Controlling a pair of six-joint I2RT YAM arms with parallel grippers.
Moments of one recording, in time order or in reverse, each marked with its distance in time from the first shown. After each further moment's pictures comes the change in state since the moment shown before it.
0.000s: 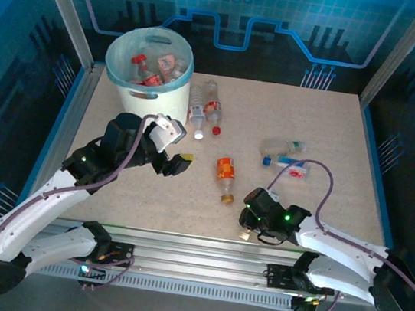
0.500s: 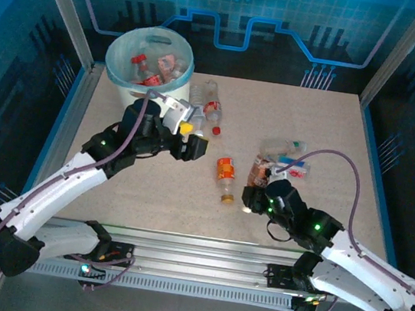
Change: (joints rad) left arm -0.003 0.190 0.114 0.112 0.105 -0.438; right arm 0.000 -0.270 0.140 0.101 0.101 -0.422
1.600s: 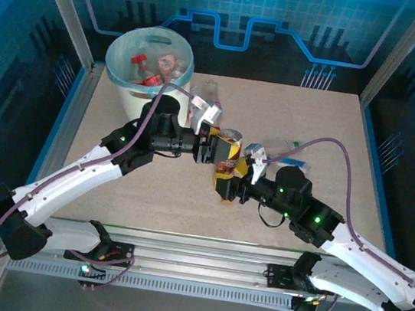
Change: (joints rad) left arm -0.131 0.106 0.097 0.154 0.230 -0.201; right arm 0.031 0.079 0.130 0.367 -0.314 -0.355
